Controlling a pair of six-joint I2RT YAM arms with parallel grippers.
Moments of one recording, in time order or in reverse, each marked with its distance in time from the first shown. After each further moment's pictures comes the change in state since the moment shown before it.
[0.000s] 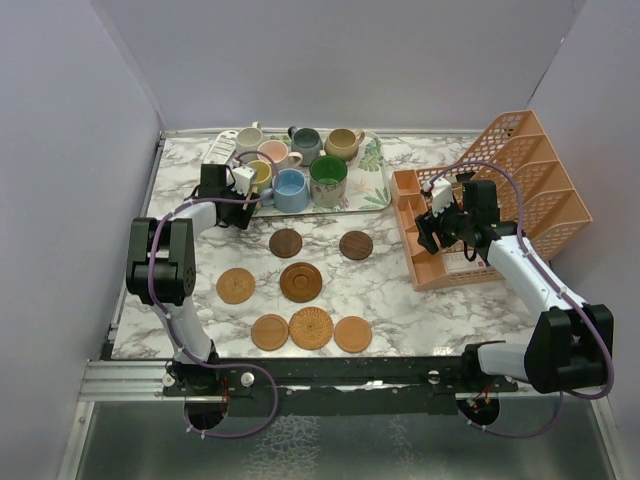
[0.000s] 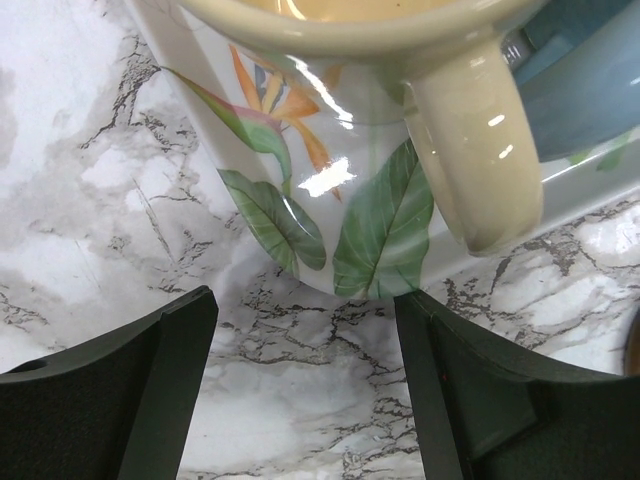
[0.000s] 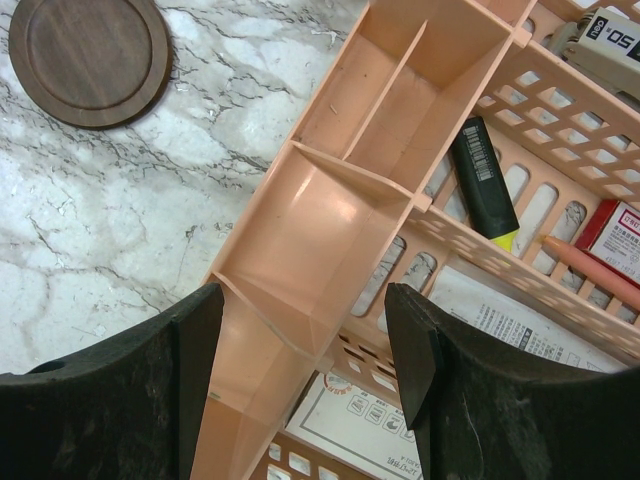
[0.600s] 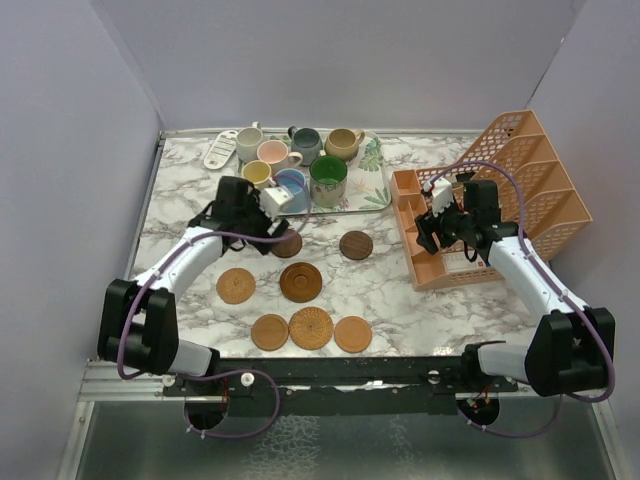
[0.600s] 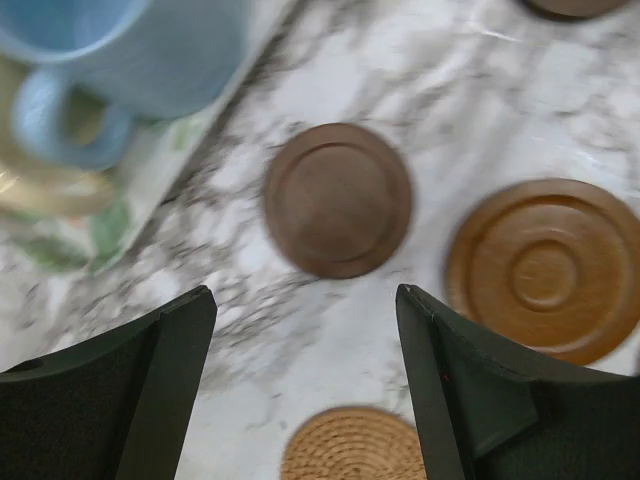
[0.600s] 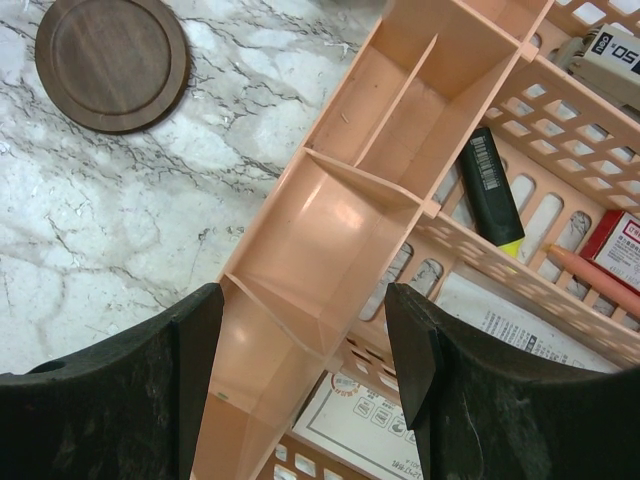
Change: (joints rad) left arm -0.174 -0.437 -0.173 -0.205 0.180 0.109; right arm 0.000 -0.013 0.000 -0.003 -0.026 0.000
